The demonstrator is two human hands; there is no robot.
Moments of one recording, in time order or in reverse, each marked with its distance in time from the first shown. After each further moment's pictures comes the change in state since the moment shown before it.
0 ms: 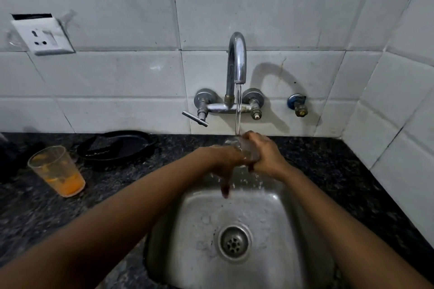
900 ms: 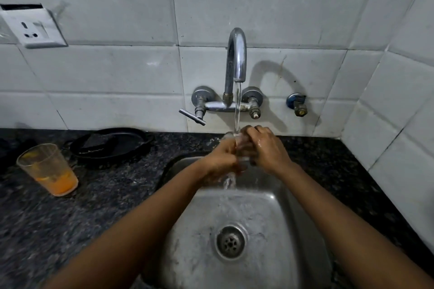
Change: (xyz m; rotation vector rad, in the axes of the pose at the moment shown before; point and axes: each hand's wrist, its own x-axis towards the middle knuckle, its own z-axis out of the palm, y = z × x) left_hand 0.012 0.001 0.035 -1.697 0.376 0.152; right_hand 0.013 0.005 -0.006 -0.440 0.069 -0.037
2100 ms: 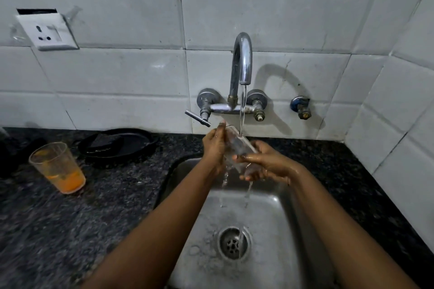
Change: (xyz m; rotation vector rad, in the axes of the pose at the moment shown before) left_hand 0.020 0.004 -0.007 -0.349 0.790 0.099; right_hand -0.018 -0.012 -0.011 1.240 -0.469 0.386
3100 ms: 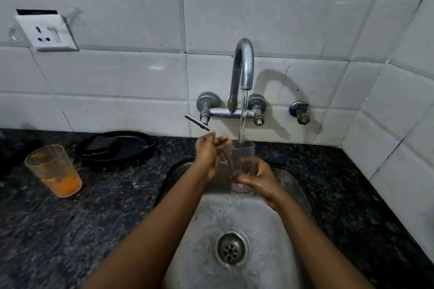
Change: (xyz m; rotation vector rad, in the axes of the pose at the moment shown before) left_hand 0.014 0.001 -0.017 -0.119 -0.018 -0.124; right_hand 0.015 0.051 0.020 0.068 0.283 -0.172
